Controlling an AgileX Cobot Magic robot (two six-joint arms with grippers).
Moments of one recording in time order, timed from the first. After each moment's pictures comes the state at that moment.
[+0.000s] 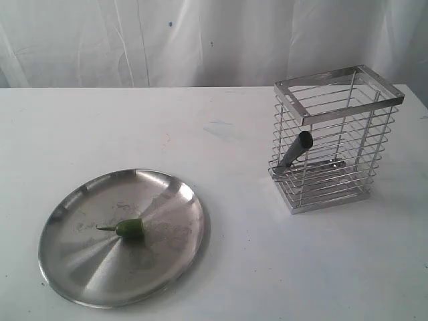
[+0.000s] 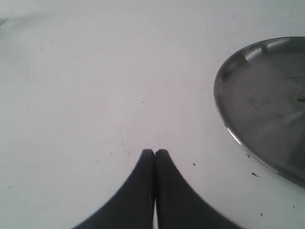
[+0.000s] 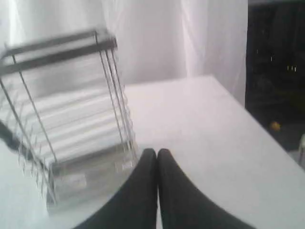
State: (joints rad) left arm 0.04 0.00 0.02 0.21 0.47 -0.16; right arm -0.08 0.00 0.00 0.11 0.16 -0.05
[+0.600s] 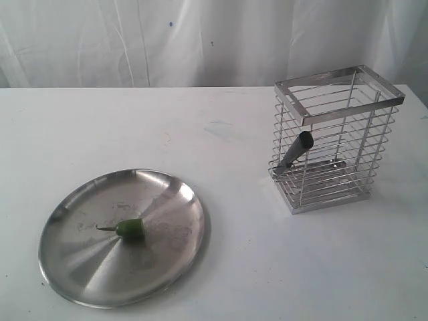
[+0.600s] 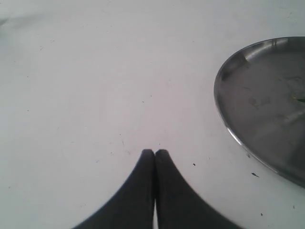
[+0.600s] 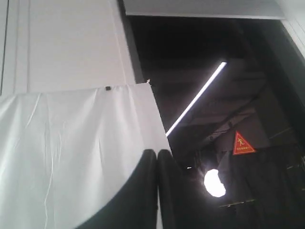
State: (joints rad) left arm 0.04 0.00 0.02 0.21 0.47 -0.16; right arm -0.08 0.12 -0.15 0.33 -0.75 -0.25
